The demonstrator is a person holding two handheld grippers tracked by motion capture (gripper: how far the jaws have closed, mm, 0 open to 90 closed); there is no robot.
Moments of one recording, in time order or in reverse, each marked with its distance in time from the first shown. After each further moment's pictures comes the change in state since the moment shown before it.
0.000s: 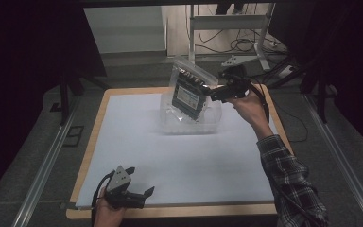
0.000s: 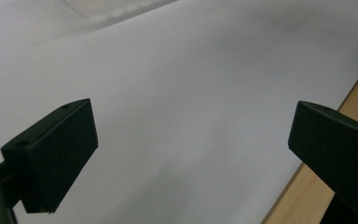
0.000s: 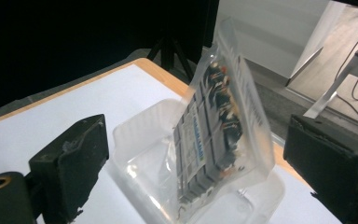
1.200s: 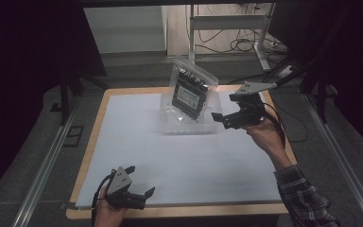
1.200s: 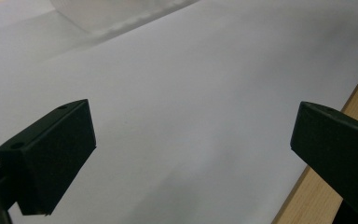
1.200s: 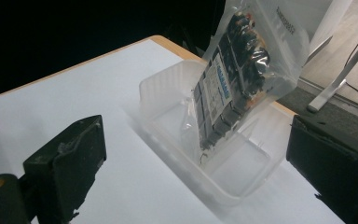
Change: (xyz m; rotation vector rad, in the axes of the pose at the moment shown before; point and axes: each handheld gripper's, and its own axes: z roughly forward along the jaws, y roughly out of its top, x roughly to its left) left arm -0.003 -0.001 0.000 -0.039 0.011 0.044; right arm 0.028 -0.056 -0.046 0.021 0.017 0.002
